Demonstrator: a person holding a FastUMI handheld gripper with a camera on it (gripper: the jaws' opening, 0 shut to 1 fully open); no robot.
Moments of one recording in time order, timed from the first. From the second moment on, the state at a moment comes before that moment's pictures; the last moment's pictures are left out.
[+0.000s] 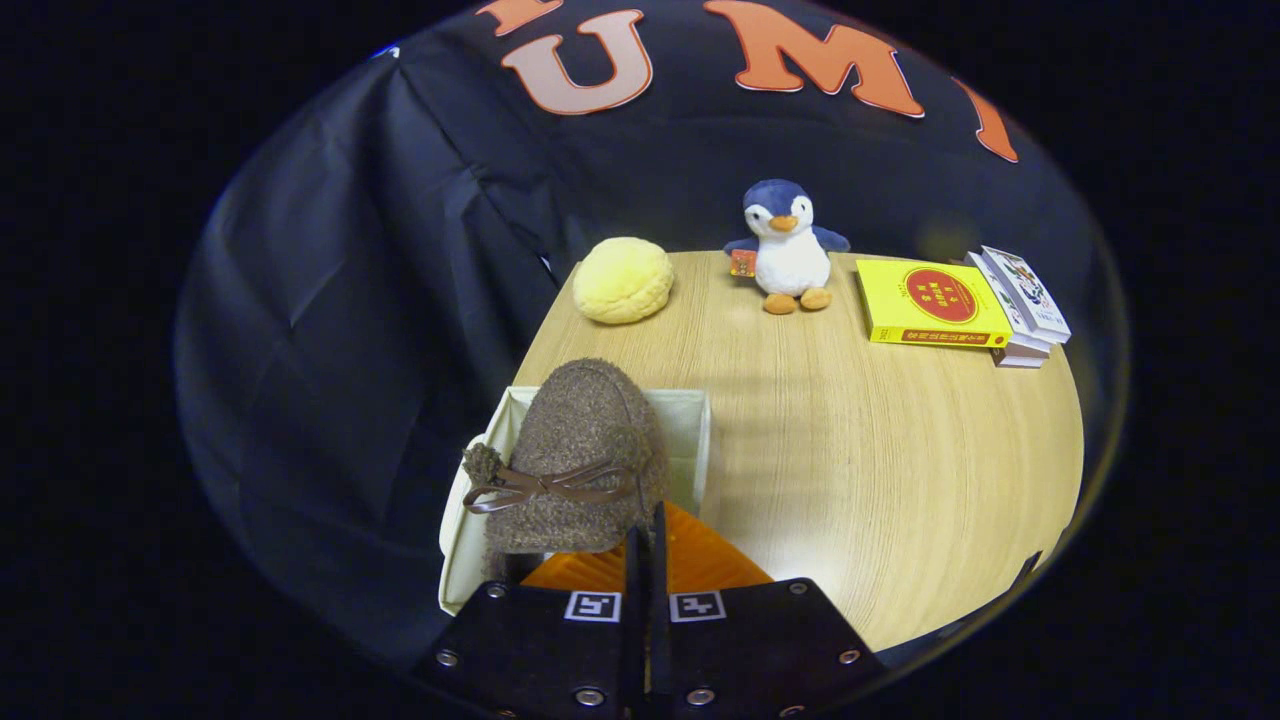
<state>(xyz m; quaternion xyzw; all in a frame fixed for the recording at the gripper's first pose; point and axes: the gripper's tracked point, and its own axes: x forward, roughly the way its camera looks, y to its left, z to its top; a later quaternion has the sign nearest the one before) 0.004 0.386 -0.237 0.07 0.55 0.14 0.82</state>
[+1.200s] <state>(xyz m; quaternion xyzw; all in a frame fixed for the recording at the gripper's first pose) 0.000 0.382 -0.219 0.07 0.48 0.20 0.85</state>
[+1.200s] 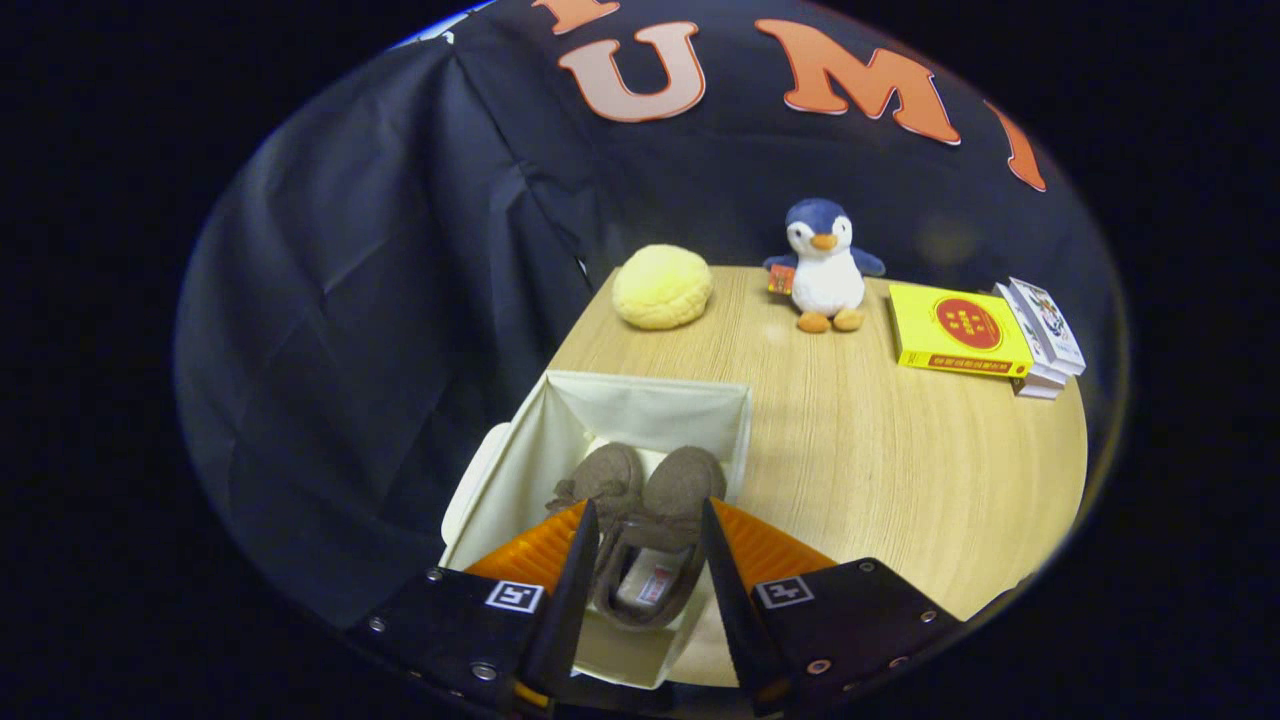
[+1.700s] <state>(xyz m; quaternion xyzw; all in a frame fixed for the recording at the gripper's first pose) 0.063 0.247 -0.125 0.09 0.32 0.15 0.93</state>
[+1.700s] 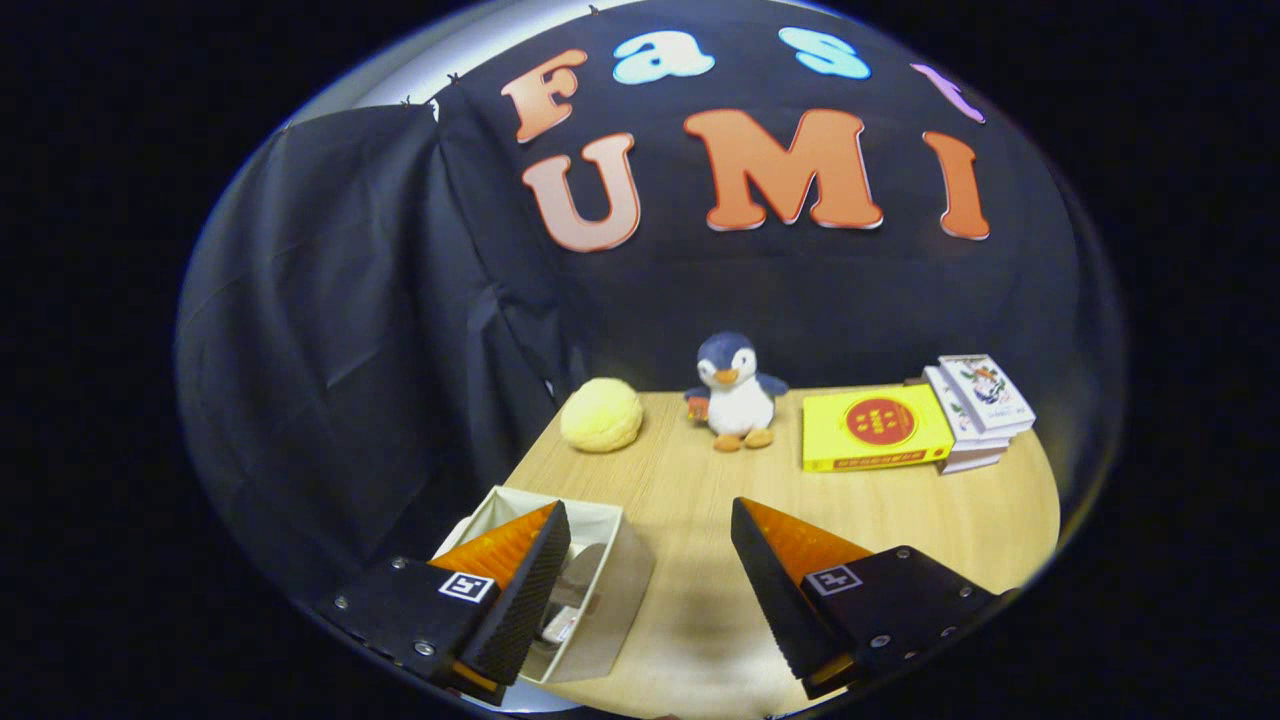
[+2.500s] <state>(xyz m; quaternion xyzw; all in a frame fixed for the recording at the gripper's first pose) 0.081 0.096 0.008 0.04 0.06 0.09 0.99</state>
